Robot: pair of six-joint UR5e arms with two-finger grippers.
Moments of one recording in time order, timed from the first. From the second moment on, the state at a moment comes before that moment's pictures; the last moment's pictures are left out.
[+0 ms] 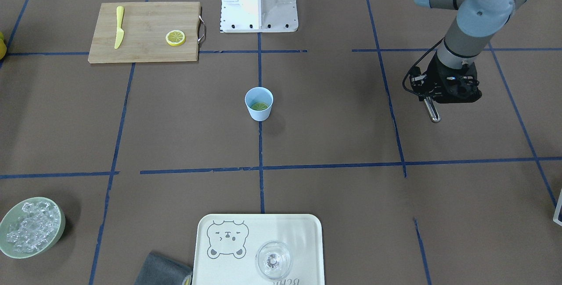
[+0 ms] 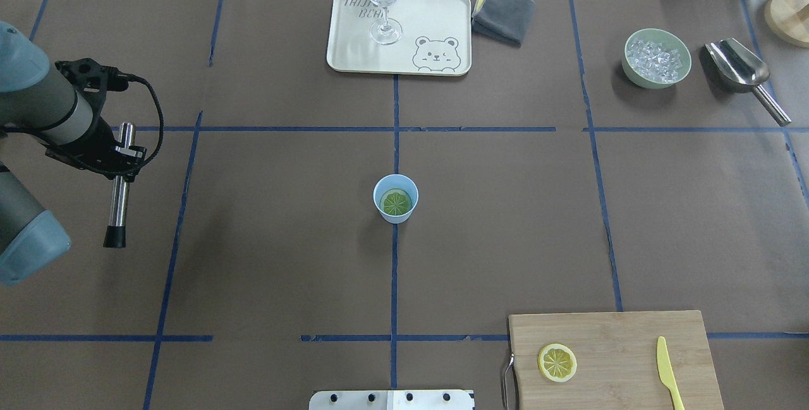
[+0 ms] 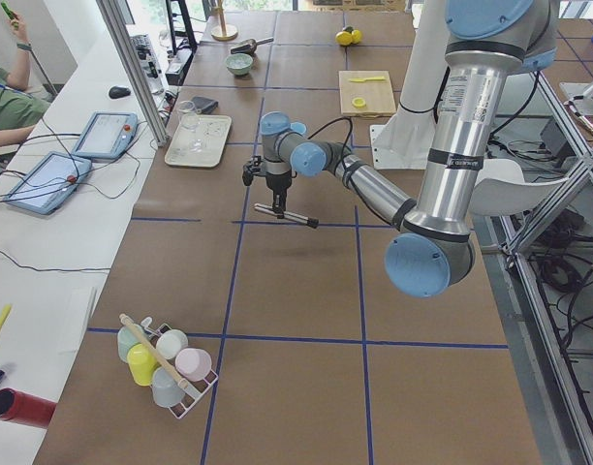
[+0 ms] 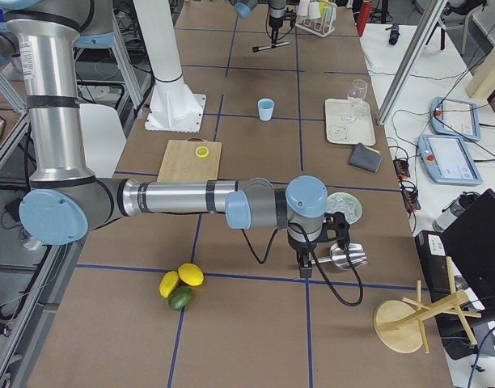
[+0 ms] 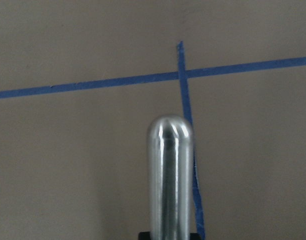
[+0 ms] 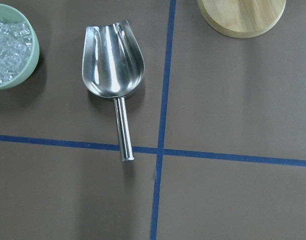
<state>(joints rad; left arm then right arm) -0.86 -1.76 -1.91 -1.48 -2.06 -0.77 1.62 -1.51 1.59 -1.52 2.36 -0.01</state>
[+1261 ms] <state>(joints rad) -0.90 -1.85 -1.66 -1.34 -2.14 -0.44 1.62 -1.52 1.59 -1.52 2.37 -0.01</state>
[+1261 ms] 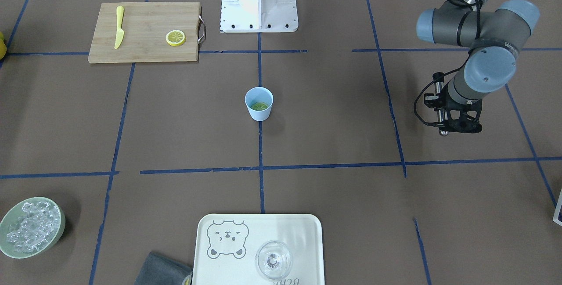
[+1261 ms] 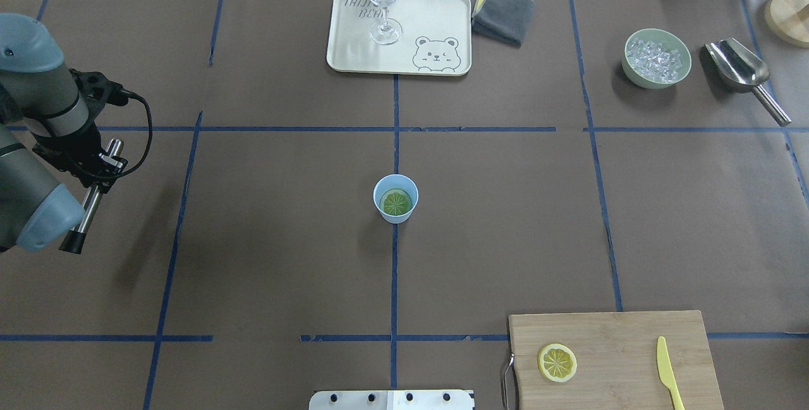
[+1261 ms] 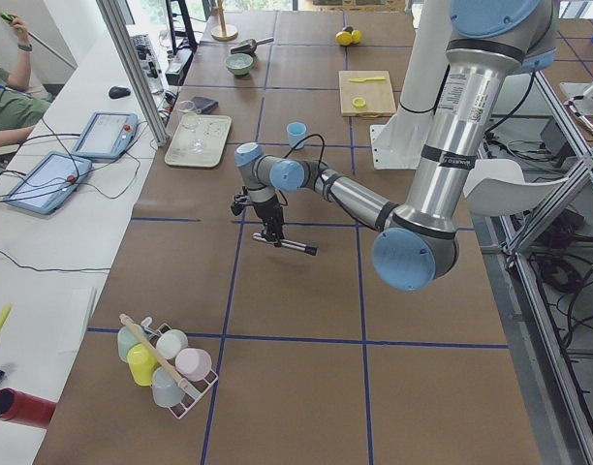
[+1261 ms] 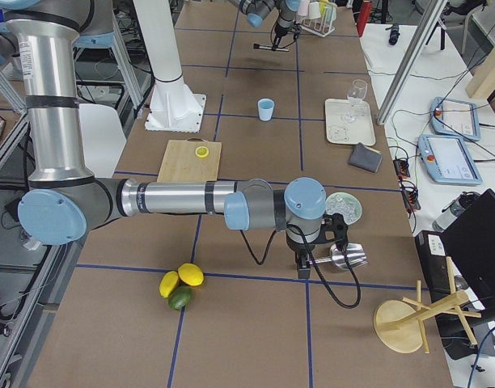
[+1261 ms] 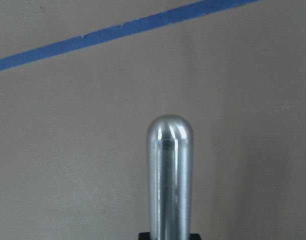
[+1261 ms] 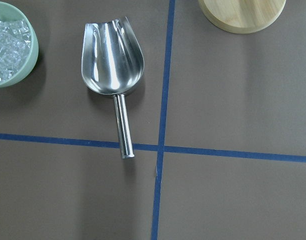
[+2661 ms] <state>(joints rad) -0.90 -1.85 -1.57 -1.41 -2.22 -0.57 1.62 -1.53 1.61 -1.52 2.37 -0.01</state>
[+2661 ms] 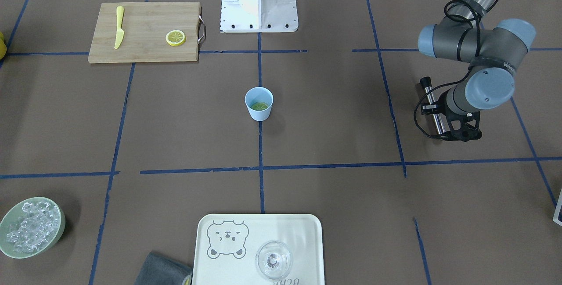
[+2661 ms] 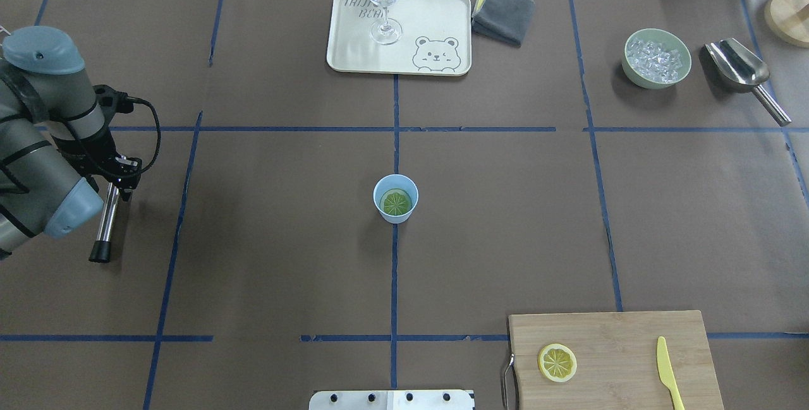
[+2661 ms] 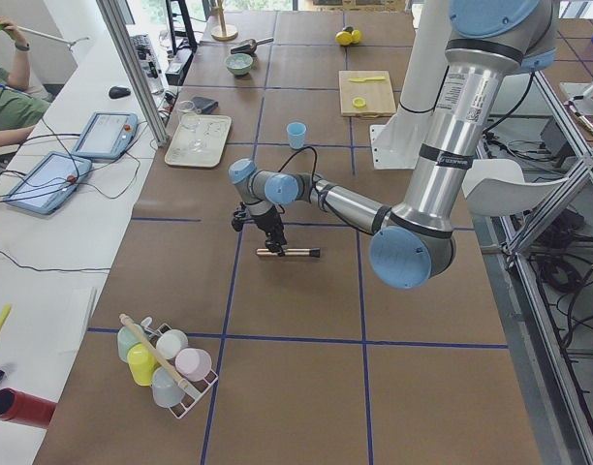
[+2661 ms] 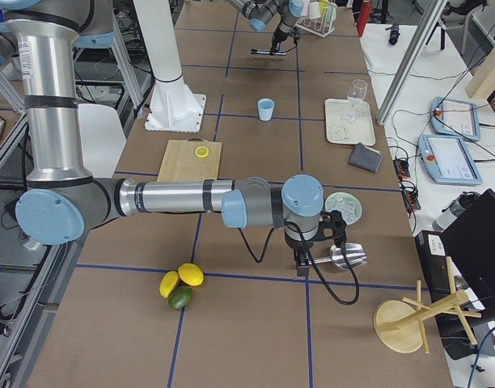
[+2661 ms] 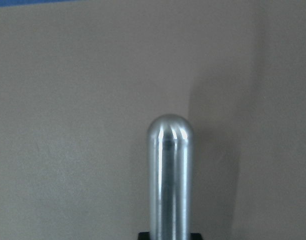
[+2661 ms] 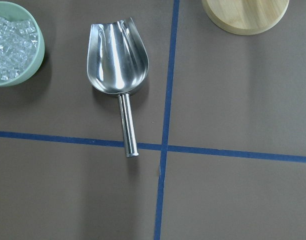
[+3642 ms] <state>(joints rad) -1.01 -1.96 -1.64 -1.48 -2.21 -0.59 1.62 -1.52 1.61 -1.51 2.37 -0.01</state>
